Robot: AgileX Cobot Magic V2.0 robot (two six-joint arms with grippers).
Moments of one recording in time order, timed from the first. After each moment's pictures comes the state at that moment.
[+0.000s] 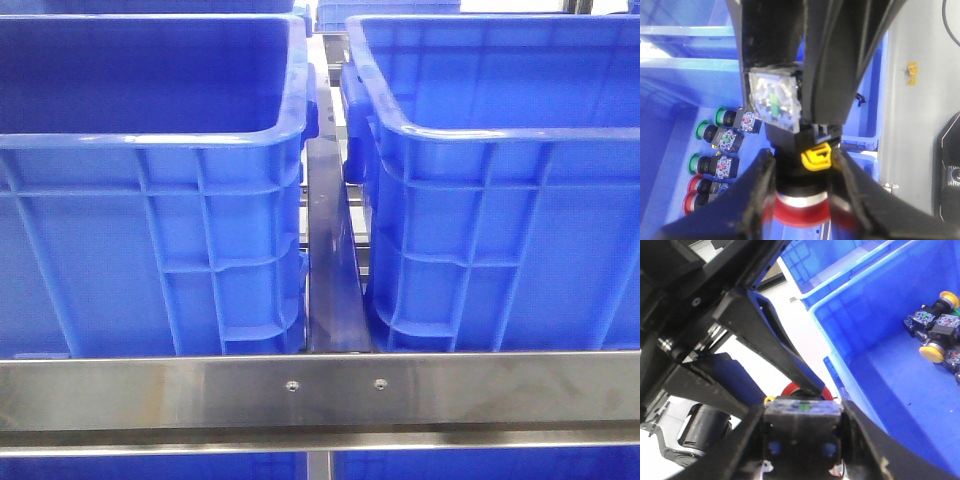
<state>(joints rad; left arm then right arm) -0.35 0.95 -1.11 -0.53 1.09 1.23 0.74 1.40 -1.15 1.37 0.65 -1.15</state>
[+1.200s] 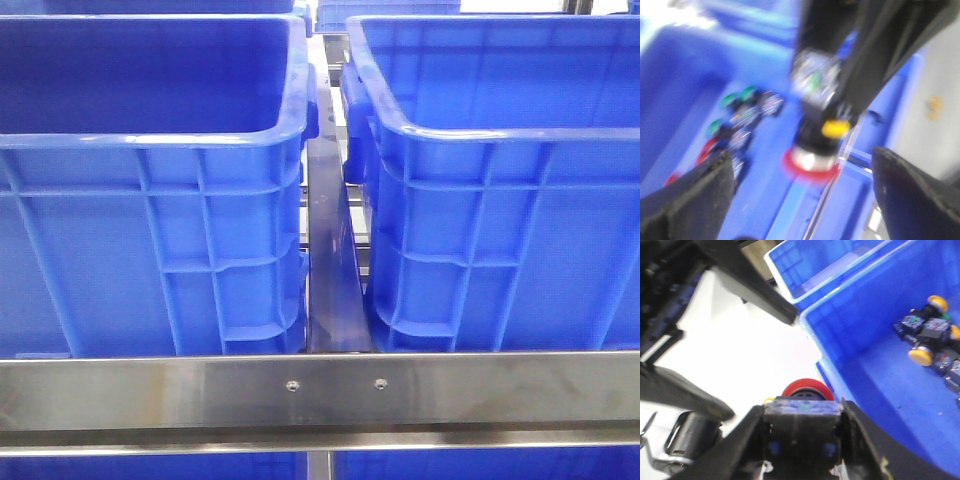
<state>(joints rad) -0.35 0.79 -1.08 -0.37 1.00 0.79 0.74 1.40 -1.15 1.38 0.60 -1.15</state>
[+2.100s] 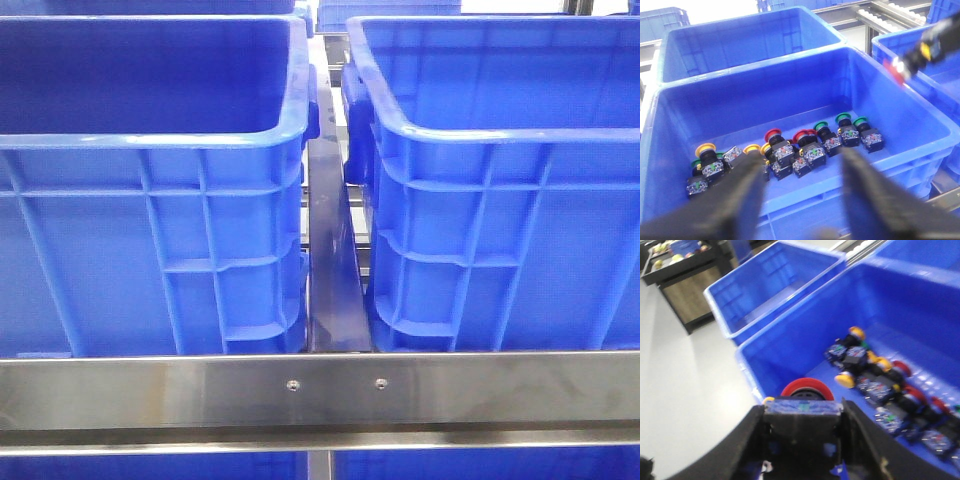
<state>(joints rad) -0.31 0.16 -0.71 0.02 0.77 0.07 0.64 1.36 -1.15 1.37 0.47 -1.15</state>
